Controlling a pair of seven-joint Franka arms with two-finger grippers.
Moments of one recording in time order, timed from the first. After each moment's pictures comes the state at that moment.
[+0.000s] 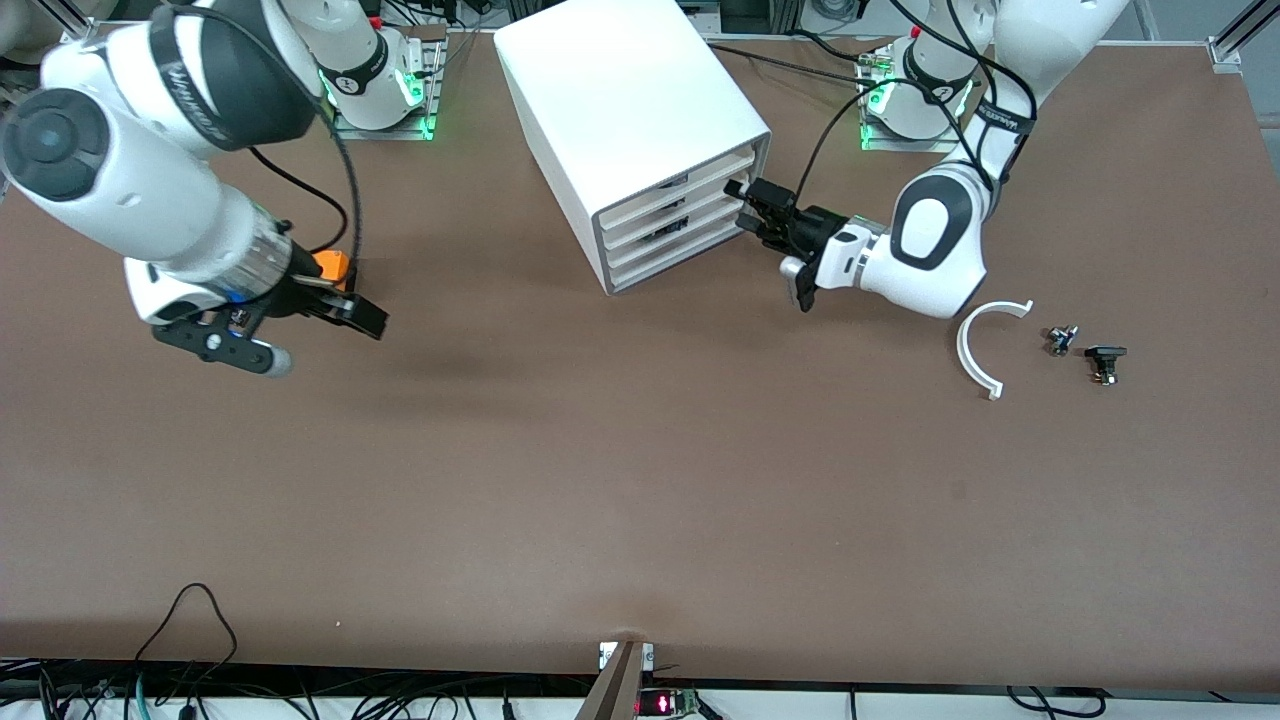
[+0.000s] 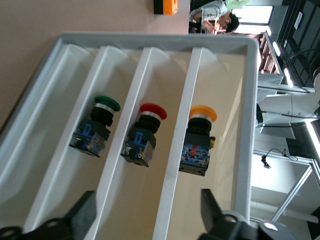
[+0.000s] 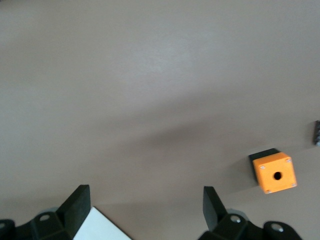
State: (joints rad) left arm -0.08 0.32 -0.27 -2.21 -1.18 1.70 0.81; right arm 0.24 0.28 0.08 -1.47 0.04 1.73 0.65
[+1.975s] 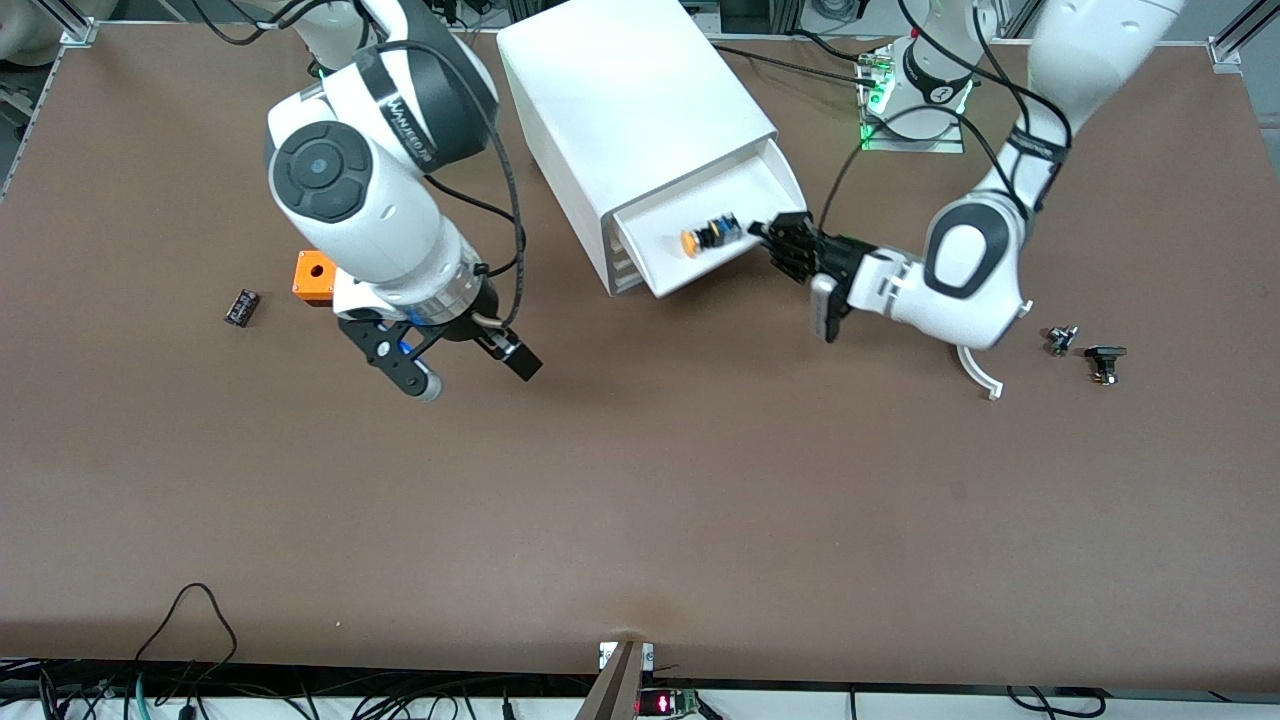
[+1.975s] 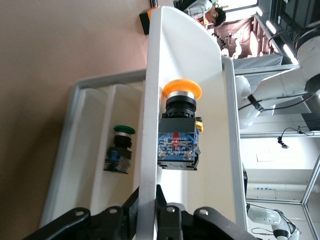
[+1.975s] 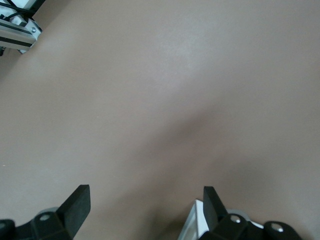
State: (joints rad) left arm 0.13 0.43 -0.36 -2.04 -1.02 1.67 0.96; right arm 0.47 0.52 0.08 -1.18 0.06 1.79 1.27
